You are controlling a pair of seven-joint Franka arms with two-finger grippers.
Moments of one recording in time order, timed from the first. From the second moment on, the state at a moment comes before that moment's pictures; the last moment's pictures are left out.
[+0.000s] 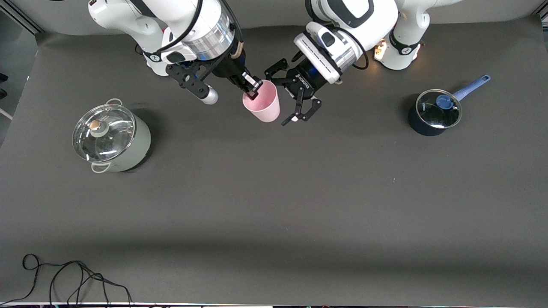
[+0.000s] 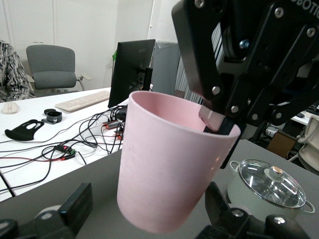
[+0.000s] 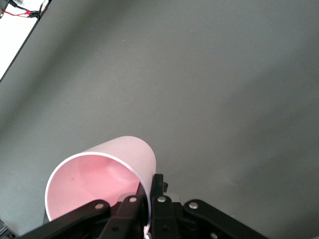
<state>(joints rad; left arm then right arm) 0.15 0.11 -1.05 -1.83 -2.22 3.14 2.09 0.58 0.38 0.14 -1.03 0.14 1.57 1.47</state>
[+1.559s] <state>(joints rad) 0.23 0.27 -0.69 -1.82 -2.16 3.17 2.06 0.13 0.29 -0.05 -1.20 0.13 1.35 0.19</state>
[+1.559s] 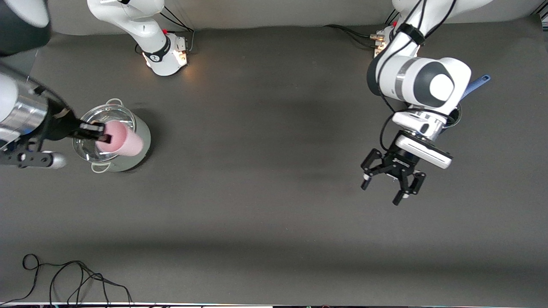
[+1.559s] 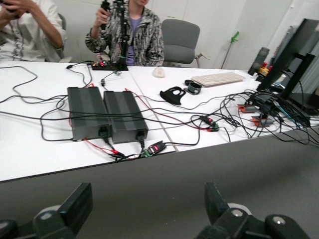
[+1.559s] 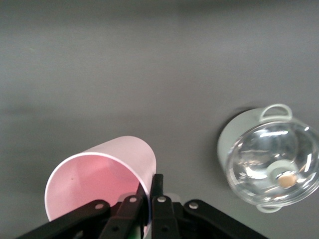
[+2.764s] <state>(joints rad) 0.33 0.28 -0.69 -1.81 -1.54 2.83 0.73 0.14 0.26 -0.15 -2.20 0.13 2.50 -0.05</state>
